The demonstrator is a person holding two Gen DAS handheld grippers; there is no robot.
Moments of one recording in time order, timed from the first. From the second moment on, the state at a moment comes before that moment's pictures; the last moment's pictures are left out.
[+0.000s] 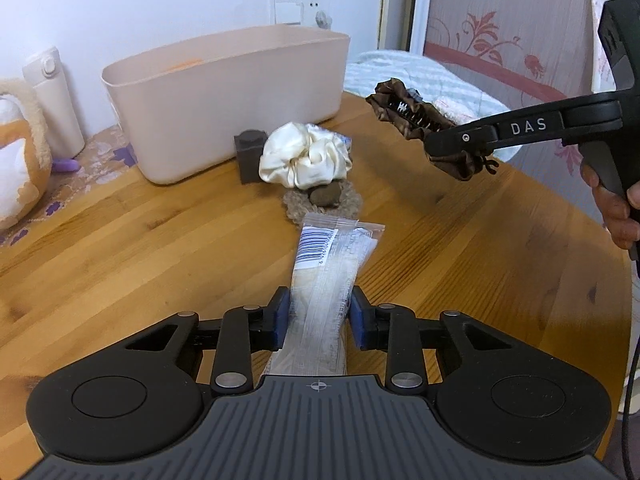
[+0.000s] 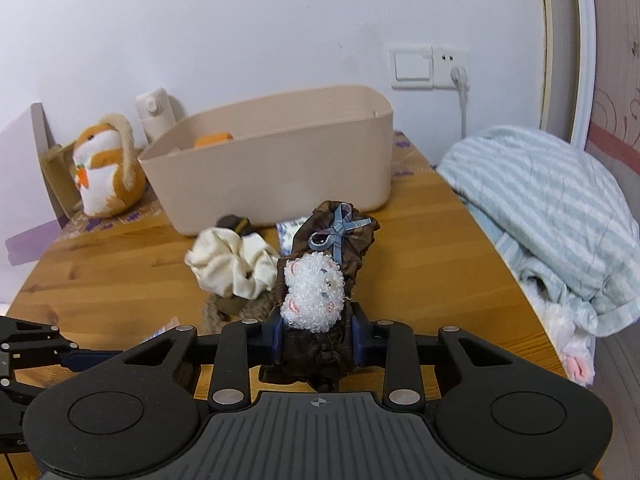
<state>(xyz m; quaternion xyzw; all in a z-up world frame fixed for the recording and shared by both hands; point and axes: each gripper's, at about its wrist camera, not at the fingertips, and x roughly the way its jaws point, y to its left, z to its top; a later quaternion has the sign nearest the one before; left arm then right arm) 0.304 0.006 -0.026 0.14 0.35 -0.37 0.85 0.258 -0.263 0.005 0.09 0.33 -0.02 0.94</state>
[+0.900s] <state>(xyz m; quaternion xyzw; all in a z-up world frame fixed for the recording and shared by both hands) 0.345 -0.021 0.080 0.09 0.22 -0.34 0.91 0.283 -0.280 0.085 0.07 0.26 -0.01 0.96</state>
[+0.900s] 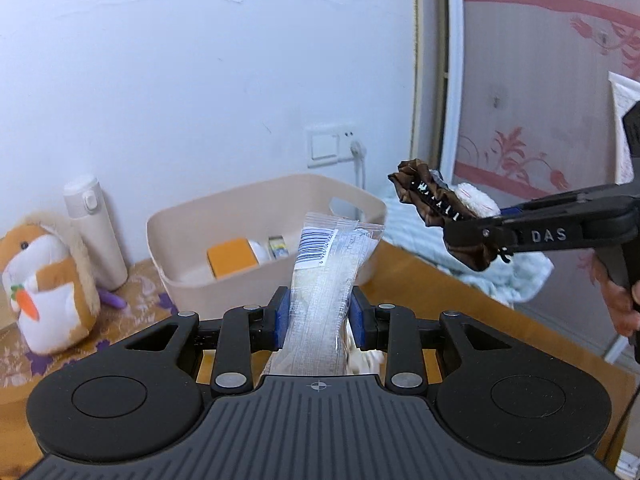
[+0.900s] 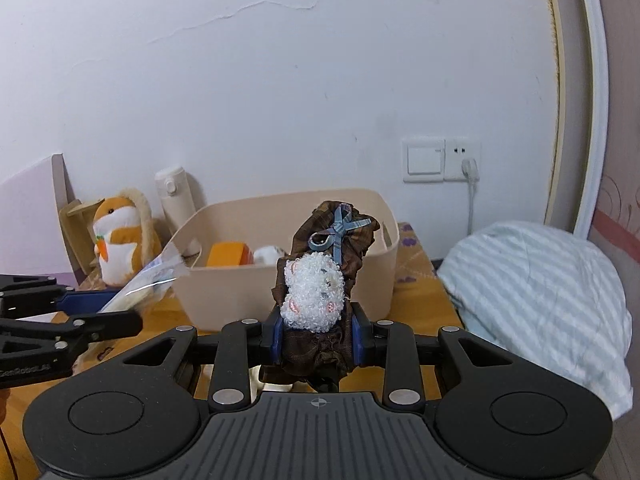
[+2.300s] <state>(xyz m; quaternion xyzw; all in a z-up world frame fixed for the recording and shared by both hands) 0.525 -0.052 0.039 0.02 0.29 -0.16 0.94 0.462 -0.267 0.040 0.04 0.33 -0.02 0.94</state>
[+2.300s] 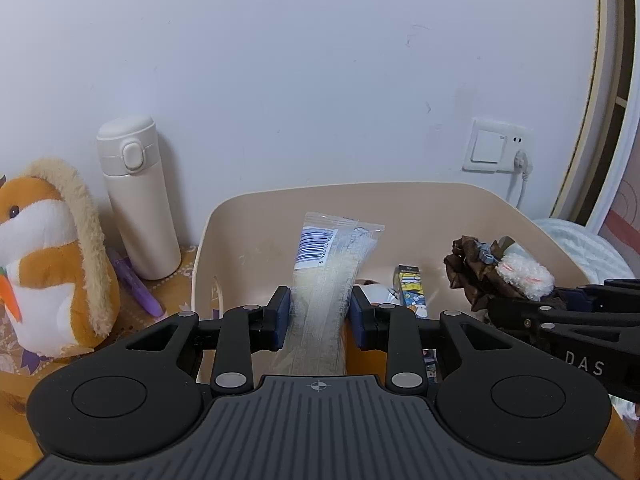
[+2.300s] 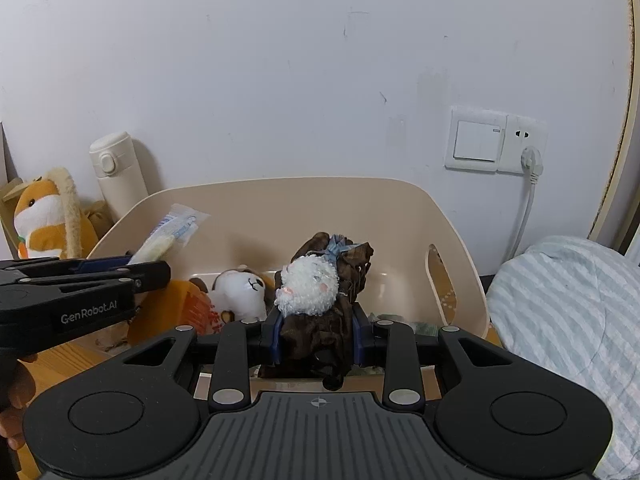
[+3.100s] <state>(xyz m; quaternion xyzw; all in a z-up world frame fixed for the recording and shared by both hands) 0.398 -0.019 0.034 0.05 0.23 -0.19 0.95 0.353 -0.286 0.048 0.01 0.26 -0.02 0.96</state>
